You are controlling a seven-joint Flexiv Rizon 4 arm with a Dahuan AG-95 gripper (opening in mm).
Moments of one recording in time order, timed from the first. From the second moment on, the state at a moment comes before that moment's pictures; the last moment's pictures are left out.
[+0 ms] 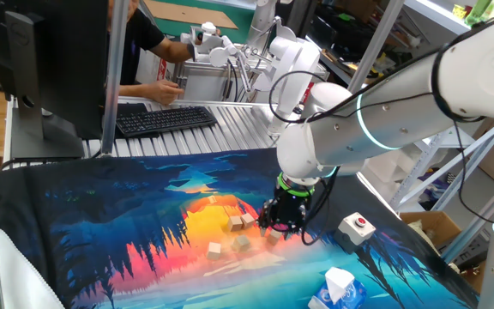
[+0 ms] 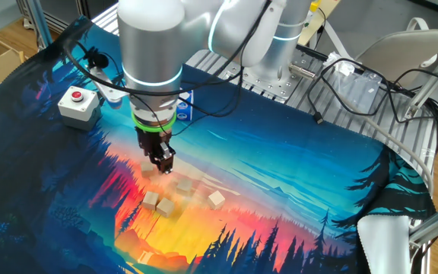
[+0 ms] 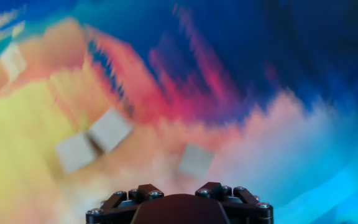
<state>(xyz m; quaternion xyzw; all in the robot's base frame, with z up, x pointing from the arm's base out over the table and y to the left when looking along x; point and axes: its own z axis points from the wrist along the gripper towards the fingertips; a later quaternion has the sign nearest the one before) 0.552 -0.078 0.030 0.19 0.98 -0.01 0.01</state>
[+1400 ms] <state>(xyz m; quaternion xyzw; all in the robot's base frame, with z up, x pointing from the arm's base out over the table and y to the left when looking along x) 0.558 -0.089 0.013 0.27 0.96 0.03 0.01</state>
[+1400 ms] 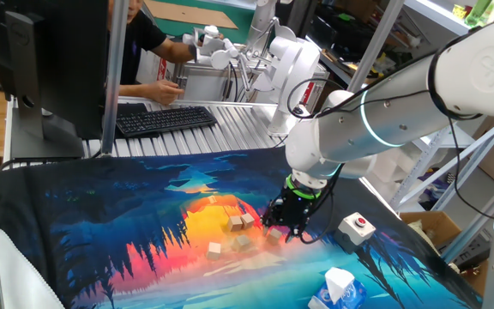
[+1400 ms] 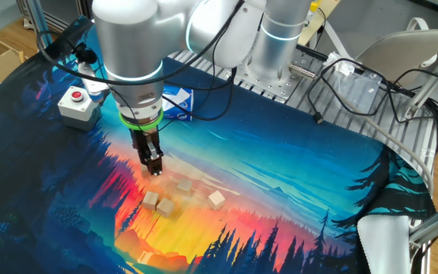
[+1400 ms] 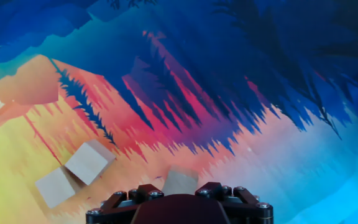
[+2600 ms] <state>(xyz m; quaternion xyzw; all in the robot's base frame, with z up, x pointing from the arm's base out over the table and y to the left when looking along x) 0.558 -0.089 0.014 0.28 0.96 0.03 0.01</state>
